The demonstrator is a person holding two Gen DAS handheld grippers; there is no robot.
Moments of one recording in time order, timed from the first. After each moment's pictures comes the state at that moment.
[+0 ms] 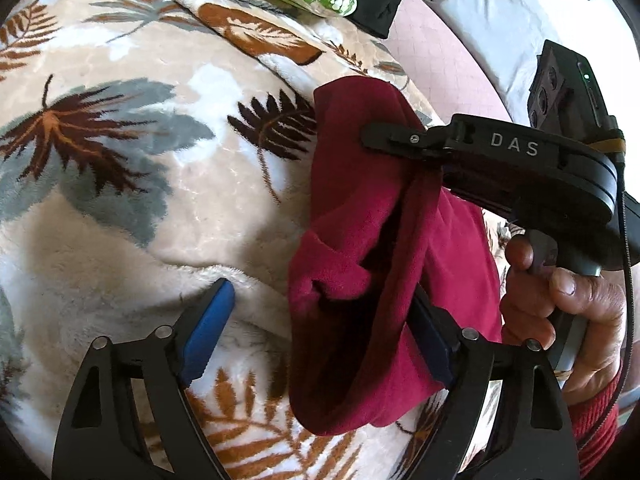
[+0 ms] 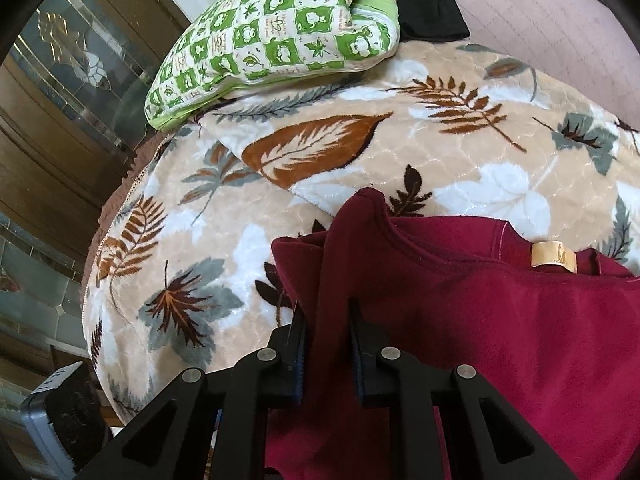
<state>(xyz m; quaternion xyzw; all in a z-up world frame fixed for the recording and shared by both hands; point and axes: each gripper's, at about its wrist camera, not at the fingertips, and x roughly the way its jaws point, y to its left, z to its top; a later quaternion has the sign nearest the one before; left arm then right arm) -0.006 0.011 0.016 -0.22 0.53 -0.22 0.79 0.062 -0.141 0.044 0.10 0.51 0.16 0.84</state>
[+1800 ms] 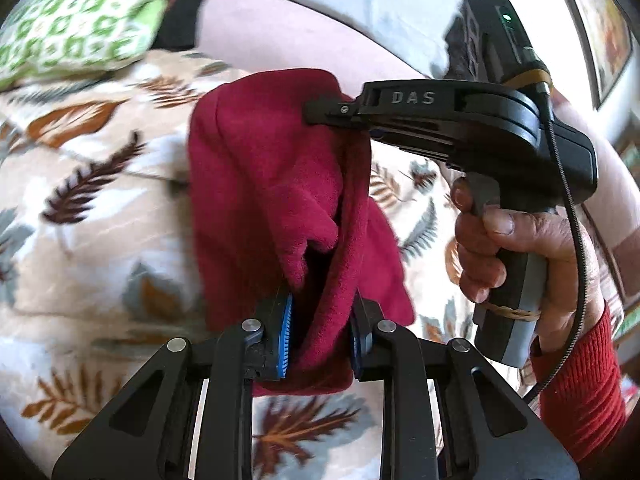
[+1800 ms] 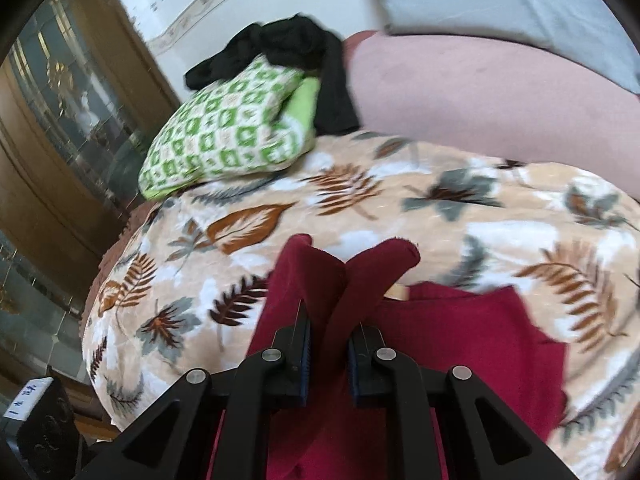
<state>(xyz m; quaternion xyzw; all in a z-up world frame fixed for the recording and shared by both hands) -0.070 -0.157 0.117 -0.07 0.48 -0.35 0.80 -0.006 -0.301 0.132 0.11 0.42 0.09 0.90</state>
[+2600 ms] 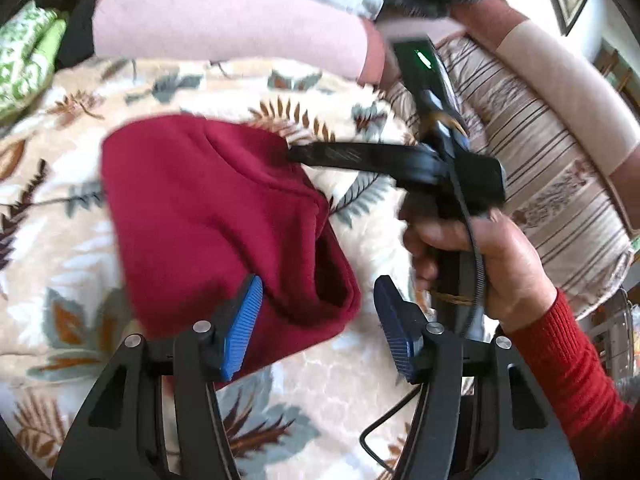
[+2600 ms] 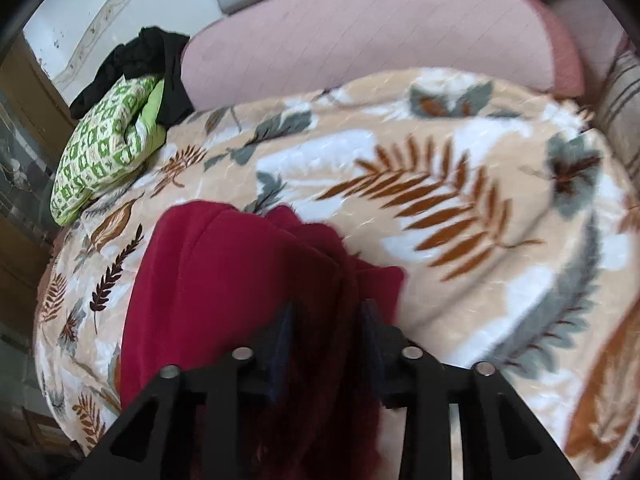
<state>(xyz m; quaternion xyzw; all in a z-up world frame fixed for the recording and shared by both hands) -0.091 -0.238 0.113 0.01 0.48 -0.42 0.77 -0.058 -0.439 0.063 0.15 0.44 -0.03 0.88</state>
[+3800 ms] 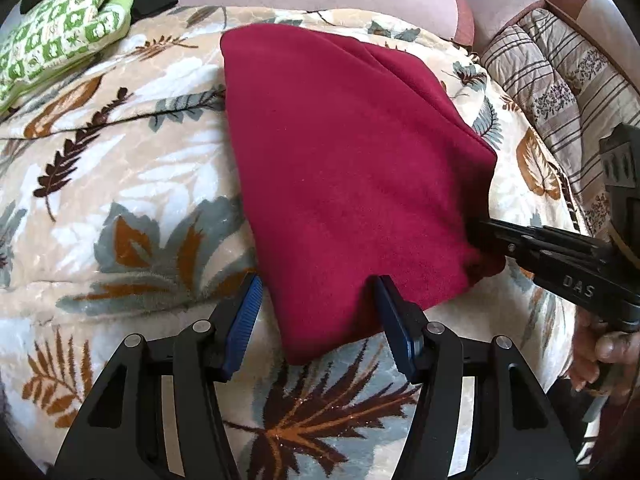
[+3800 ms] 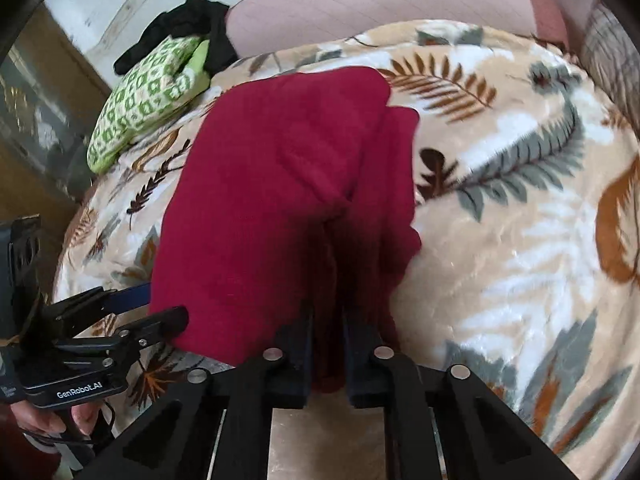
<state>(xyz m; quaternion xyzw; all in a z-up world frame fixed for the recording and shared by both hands) -0.096 -0.208 0.036 0.08 0.52 -0.28 0.80 -0.172 -0.388 0.013 0.17 0.47 0.02 0.87</state>
